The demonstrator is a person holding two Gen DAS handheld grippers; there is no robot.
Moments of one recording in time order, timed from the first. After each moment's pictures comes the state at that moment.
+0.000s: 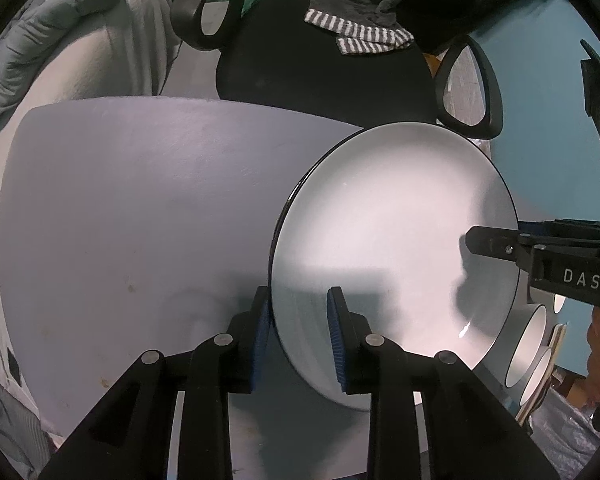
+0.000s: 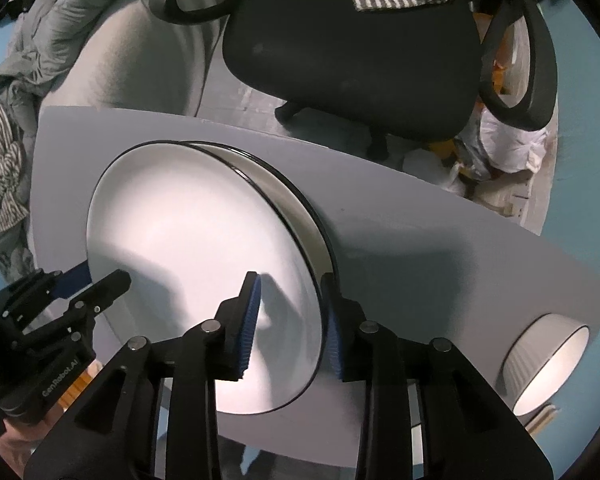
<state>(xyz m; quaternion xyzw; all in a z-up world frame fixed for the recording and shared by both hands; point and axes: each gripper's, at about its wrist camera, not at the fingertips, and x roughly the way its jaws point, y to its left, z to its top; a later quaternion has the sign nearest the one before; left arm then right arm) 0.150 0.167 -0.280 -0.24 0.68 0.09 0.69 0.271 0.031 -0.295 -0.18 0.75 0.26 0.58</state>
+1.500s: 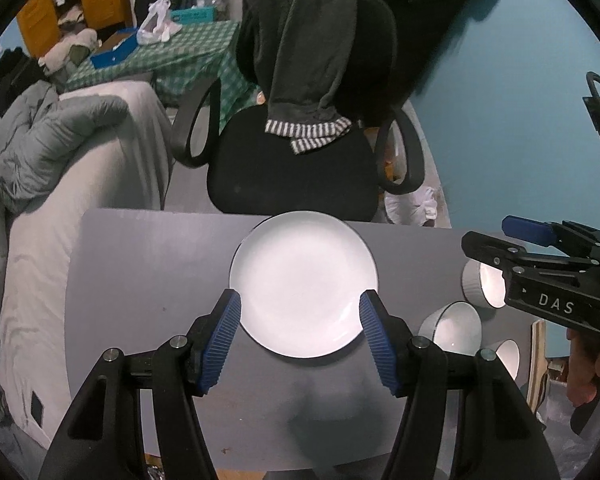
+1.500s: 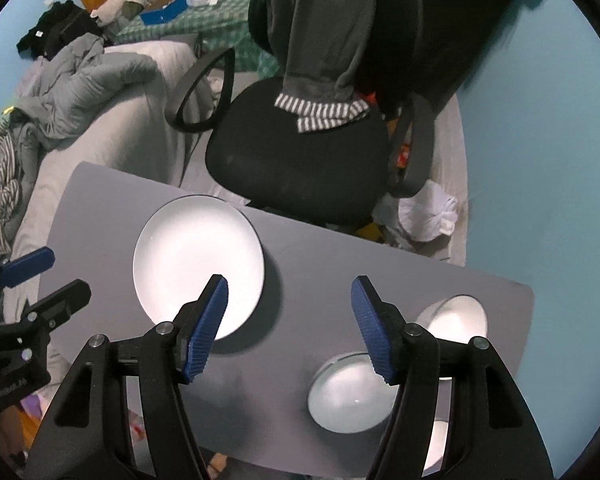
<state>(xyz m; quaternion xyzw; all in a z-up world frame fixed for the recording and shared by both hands) 0.123 0.099 -0.117 -0.16 0.56 0.09 0.81 0.228 -0.050 -0.143 -0.18 0.58 0.25 0.75</state>
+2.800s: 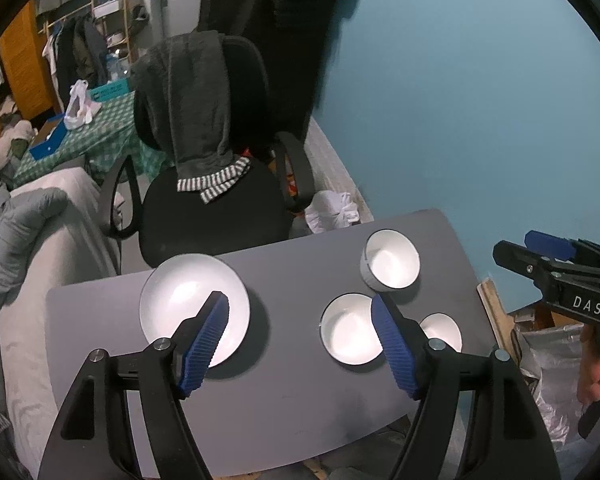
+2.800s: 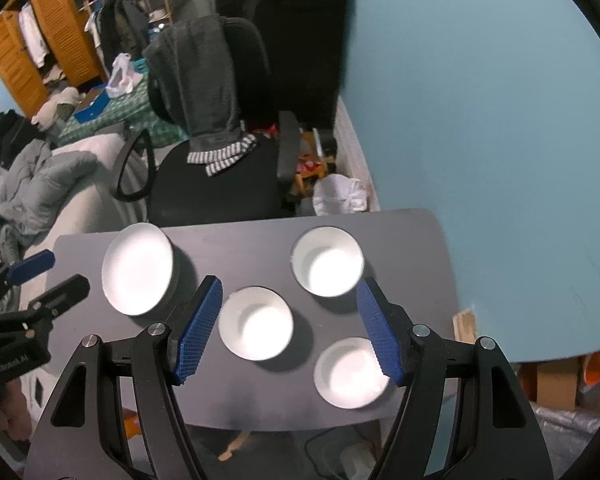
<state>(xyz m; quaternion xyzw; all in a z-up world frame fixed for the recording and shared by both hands) 0.116 -0.041 -0.042 -0.07 0.50 -0.03 0.86 0.162 -0.242 -0.051 -0.05 0.53 0.12 0.84</state>
